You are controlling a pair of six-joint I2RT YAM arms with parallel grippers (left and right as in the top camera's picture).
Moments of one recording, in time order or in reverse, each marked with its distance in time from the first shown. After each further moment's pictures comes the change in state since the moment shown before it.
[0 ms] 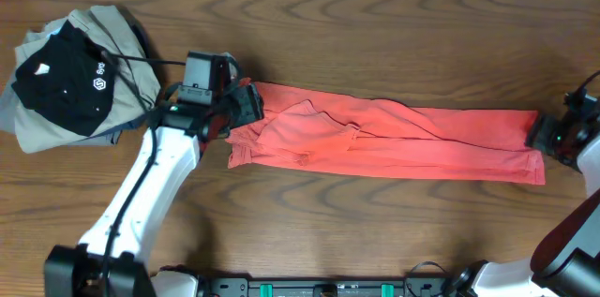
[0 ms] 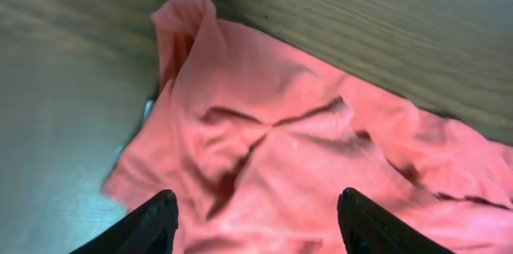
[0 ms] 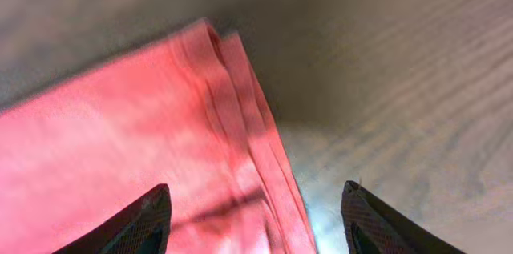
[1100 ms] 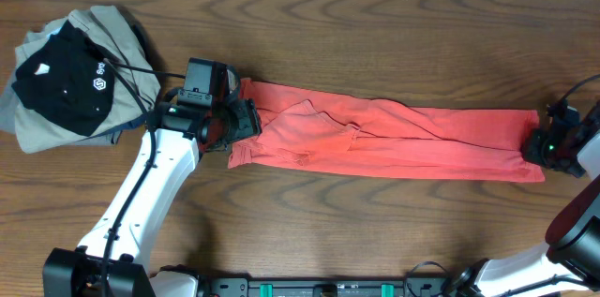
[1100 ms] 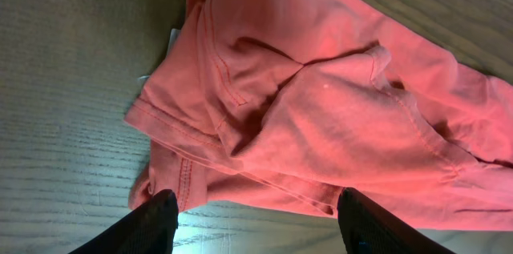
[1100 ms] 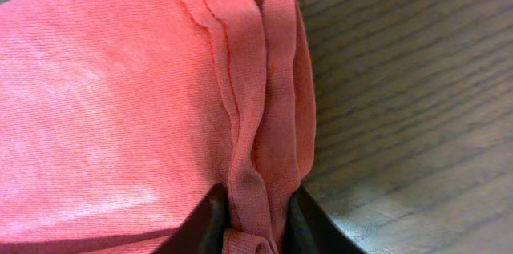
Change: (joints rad) left arm 0.000 -0.003 0.000 -0.134 0.000 0.000; right arm -0.028 0.150 0.005 0.009 -0.112 -0.124
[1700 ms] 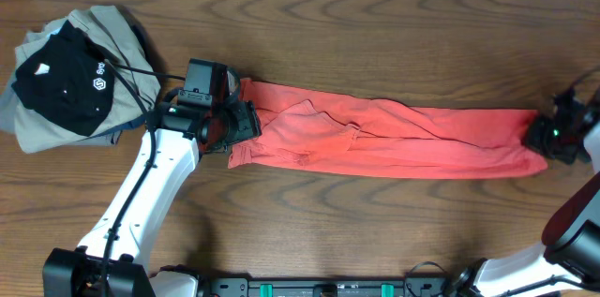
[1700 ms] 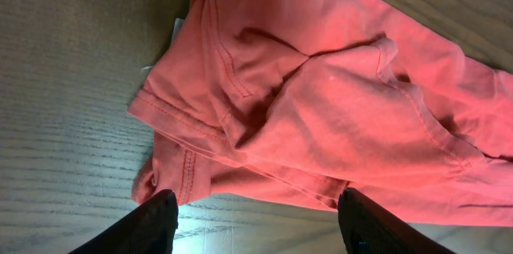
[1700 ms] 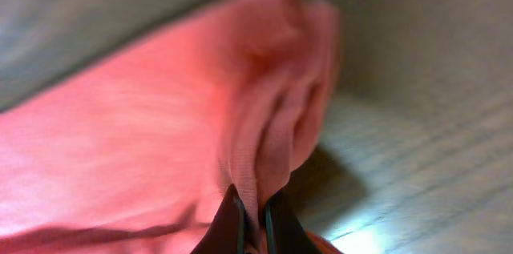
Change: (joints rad) left arm 0.000 0.000 0.000 -0.020 0.000 0.000; right arm 0.071 -0.021 0.152 -0.217 -0.007 0.166
